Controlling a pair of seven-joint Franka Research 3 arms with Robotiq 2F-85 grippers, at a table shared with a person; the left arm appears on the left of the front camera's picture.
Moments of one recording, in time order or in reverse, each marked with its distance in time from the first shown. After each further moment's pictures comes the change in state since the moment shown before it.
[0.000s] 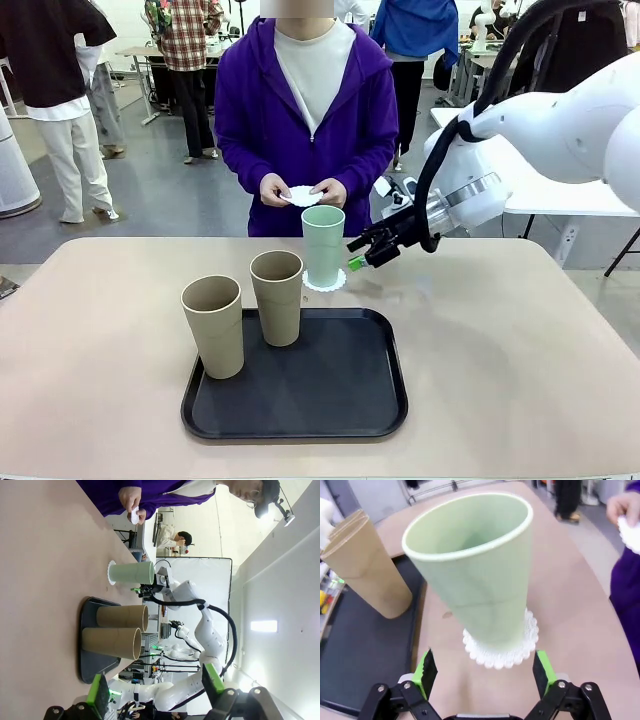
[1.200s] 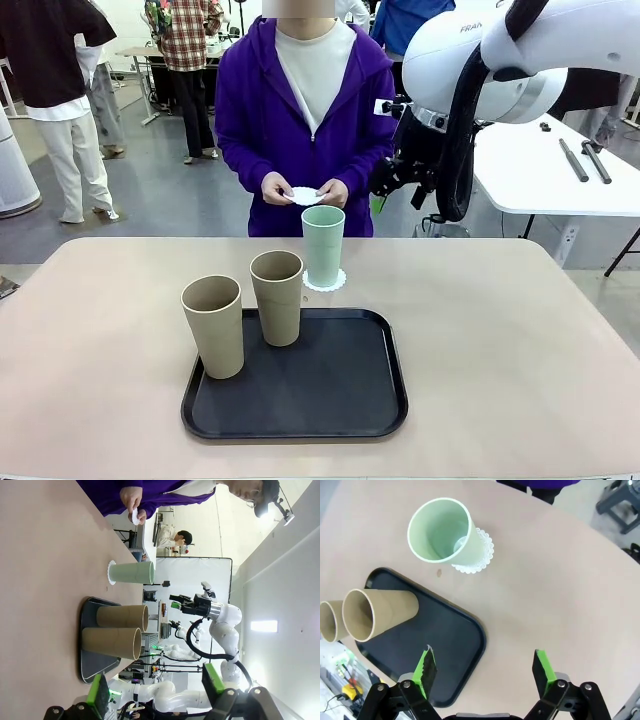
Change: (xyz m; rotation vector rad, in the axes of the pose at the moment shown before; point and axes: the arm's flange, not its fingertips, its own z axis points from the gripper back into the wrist) left arm 0.000 0.000 0.000 0.000 0.000 0.000; right arm 0.175 0.153 0.090 -0.618 0.476 -0.789
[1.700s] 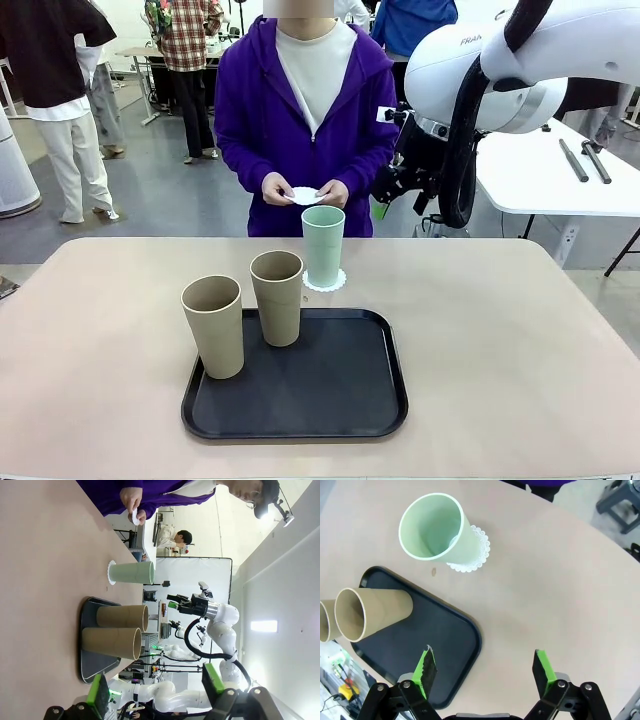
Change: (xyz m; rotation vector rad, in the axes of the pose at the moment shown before) left arm 0.000 0.000 0.000 0.000 0.000 0.000; right arm -0.004 -0.007 -0.010 -0.002 -0.002 0.007
